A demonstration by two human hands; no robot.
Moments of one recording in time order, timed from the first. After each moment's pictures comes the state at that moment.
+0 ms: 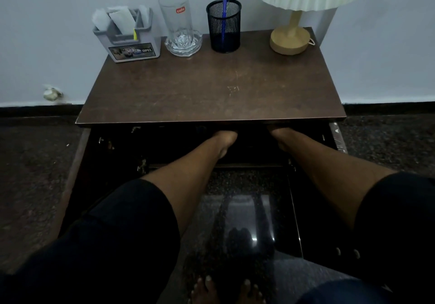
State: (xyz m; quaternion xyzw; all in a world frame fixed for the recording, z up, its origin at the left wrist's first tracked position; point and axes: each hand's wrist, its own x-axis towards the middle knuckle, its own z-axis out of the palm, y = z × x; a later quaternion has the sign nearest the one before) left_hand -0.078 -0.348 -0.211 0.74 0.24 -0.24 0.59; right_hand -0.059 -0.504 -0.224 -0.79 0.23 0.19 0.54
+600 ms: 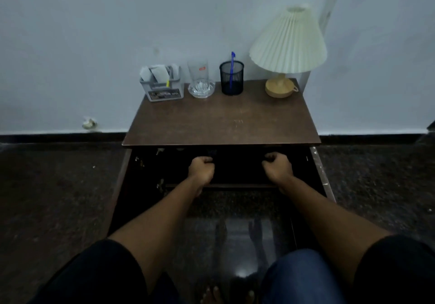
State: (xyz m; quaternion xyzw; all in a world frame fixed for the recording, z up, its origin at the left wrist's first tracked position) left_hand -0.161 -0.259 -0.150 0.80 0.24 -0.12 0.54; right_hand -0.155 -0.493 -0.148 -0.85 0.19 0.09 0.48
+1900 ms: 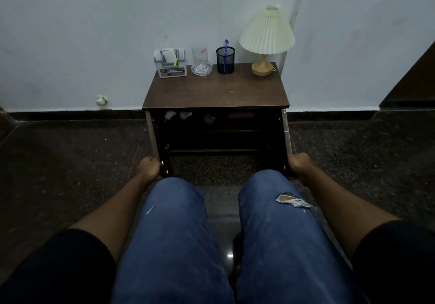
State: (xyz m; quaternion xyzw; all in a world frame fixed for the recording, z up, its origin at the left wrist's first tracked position) left_hand -0.384 -0.130 -0.086 0.85 0.31 -0.08 0.42; right_hand -0.367 -0.563 -0.082 -0.80 0.34 0.11 0.49
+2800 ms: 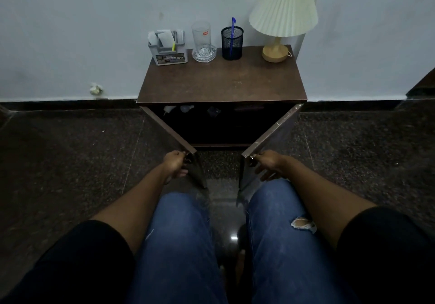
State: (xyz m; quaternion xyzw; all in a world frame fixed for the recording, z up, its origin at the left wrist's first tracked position) left_hand -0.313 -0.175 -0.133 0.75 0.29 -0.20 0.56; right_hand -0.305 -0.481 -0.099 -0.82 0.14 0.37 0.42
